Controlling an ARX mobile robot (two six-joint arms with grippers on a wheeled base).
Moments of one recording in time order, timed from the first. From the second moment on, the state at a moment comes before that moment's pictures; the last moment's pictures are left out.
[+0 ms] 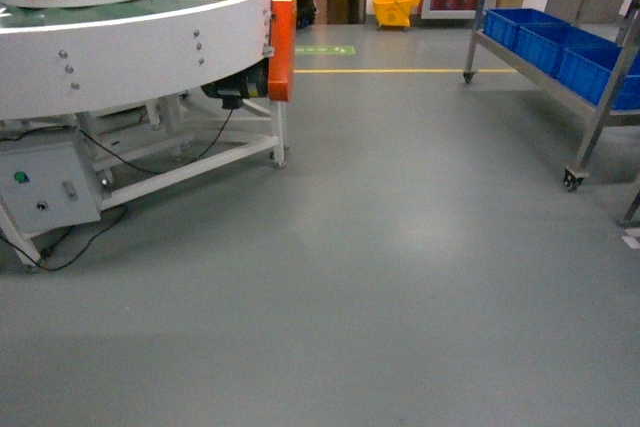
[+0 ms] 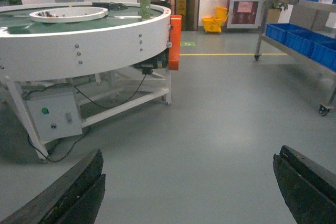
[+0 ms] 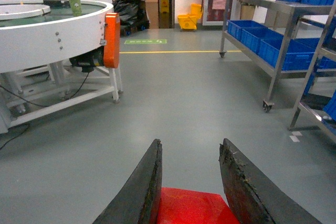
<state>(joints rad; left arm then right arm) 0.00 0.01 0.02 0.00 0.00 0.00 0.00 0.00 0.01 -0.01 0.00 0.01</state>
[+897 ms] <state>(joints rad) 0.00 0.01 0.02 0.00 0.00 0.00 0.00 0.00 0.01 -0.01 0.00 0.01</state>
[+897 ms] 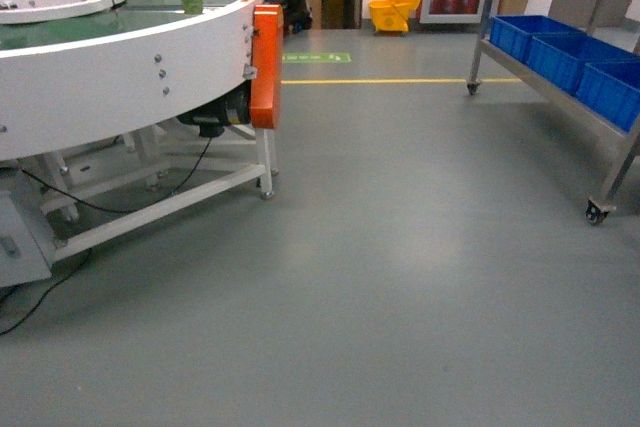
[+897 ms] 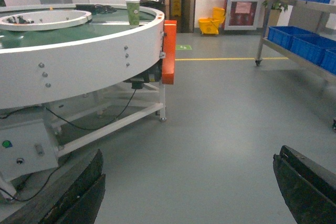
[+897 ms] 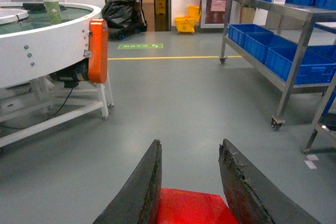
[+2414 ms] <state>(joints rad) 0.00 0.01 0.02 0.00 0.00 0.00 0.00 0.00 0.01 0.00 0.00 0.01</state>
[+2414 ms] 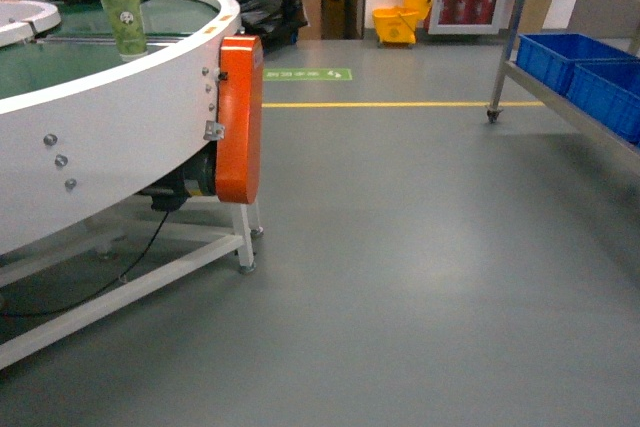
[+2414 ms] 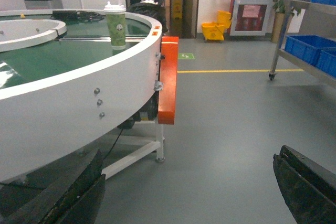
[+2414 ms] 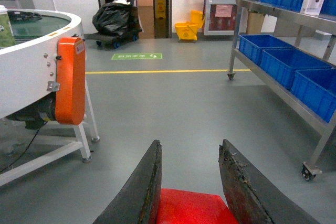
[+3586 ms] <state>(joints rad) 0.00 0.01 0.02 0.00 0.00 0.00 0.00 0.00 0.01 0.00 0.00 0.01</state>
